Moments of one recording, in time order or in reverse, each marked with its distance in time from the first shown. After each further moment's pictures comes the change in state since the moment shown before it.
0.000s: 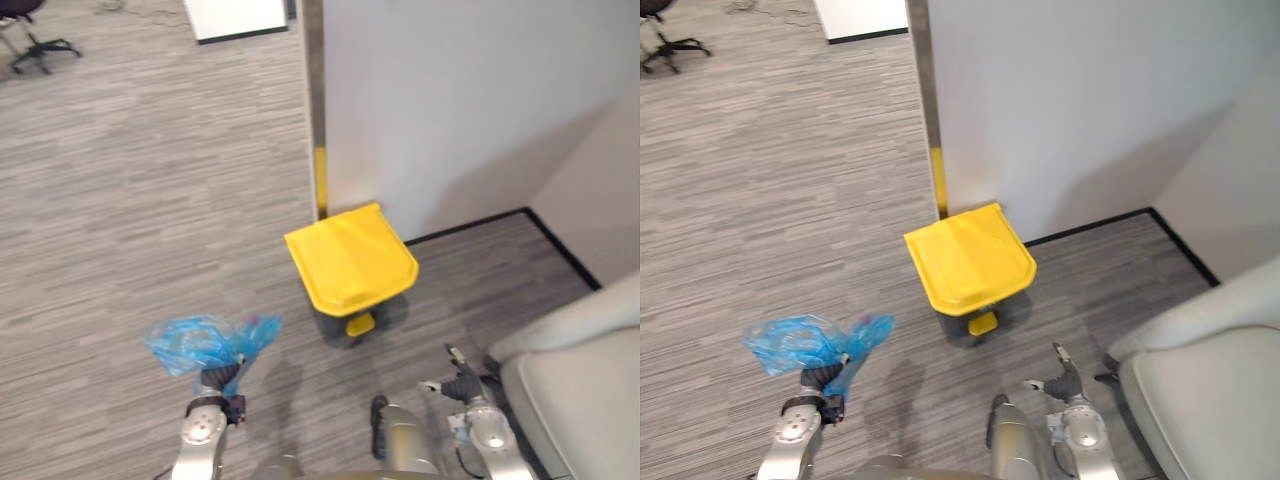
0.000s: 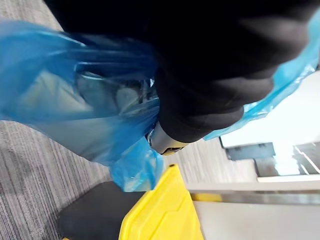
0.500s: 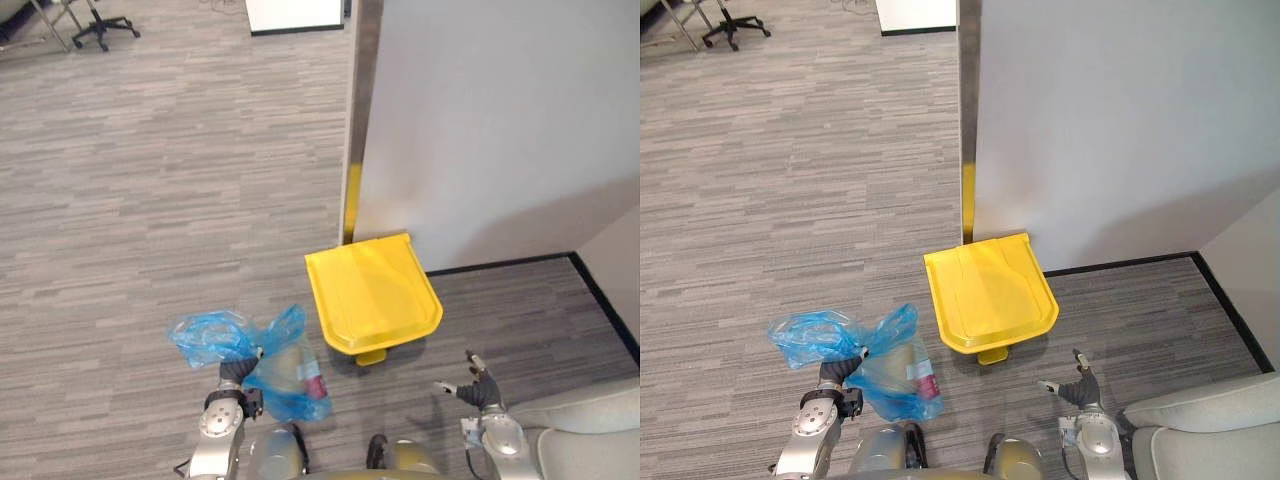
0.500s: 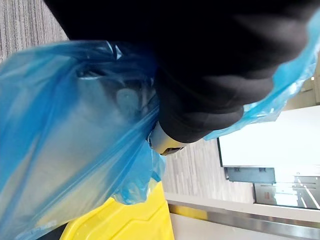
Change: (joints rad) left arm -0.005 -0.036 -0.049 -0.008 -0.017 0.002 -0.007; right arm 0.047 0.046 -0.093 -0.011 0.054 0.003 -0.012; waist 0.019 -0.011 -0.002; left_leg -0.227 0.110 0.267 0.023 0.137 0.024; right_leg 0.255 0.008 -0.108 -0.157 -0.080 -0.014
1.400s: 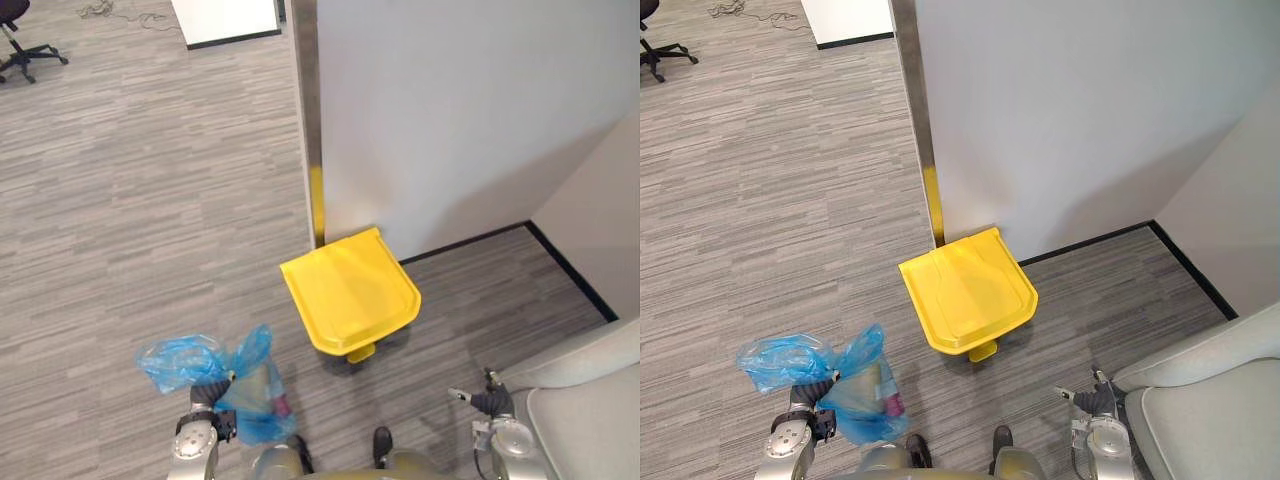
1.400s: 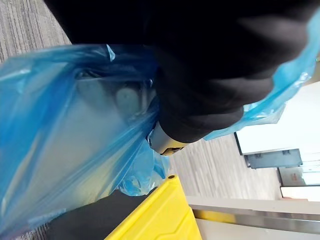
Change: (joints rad) left arm 0.043 0.046 0.094 0.049 0.002 0.001 0.003; right arm -0.087 -0.034 -0.113 0.199 0.034 0.015 -0.019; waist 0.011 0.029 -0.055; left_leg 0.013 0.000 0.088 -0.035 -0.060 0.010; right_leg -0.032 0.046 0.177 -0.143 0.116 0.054
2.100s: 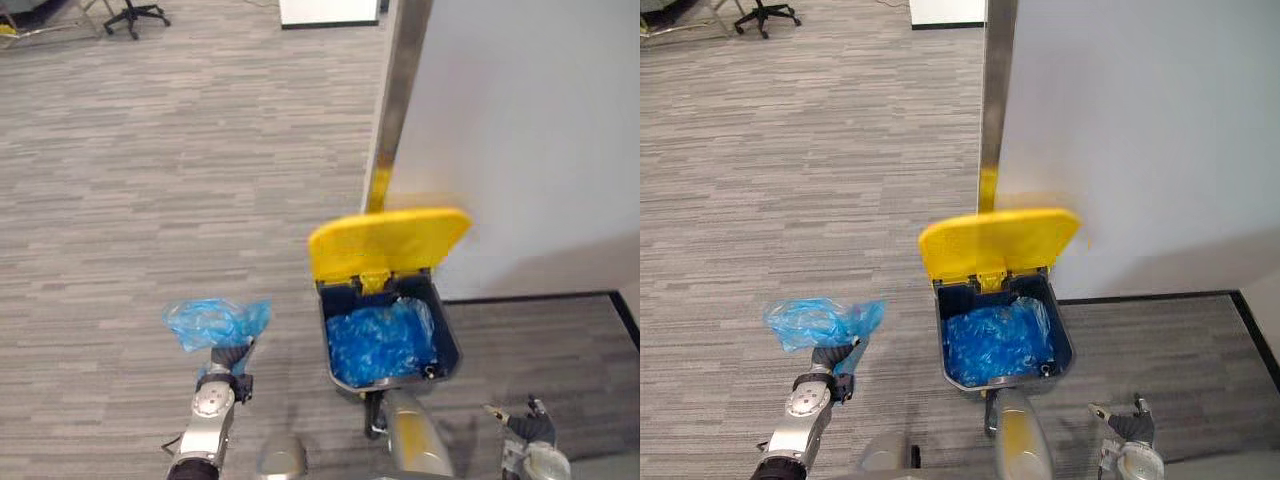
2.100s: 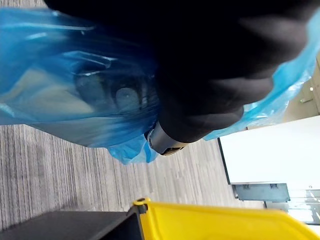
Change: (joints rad) left arm -0.173 0.022 -0.119 0.047 -0.006 0.003 0.023; right arm 0.054 0.024 -0.158 -0.046 0.102 0.019 -0.018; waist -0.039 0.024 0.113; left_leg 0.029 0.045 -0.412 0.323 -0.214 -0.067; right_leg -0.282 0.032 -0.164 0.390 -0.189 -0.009
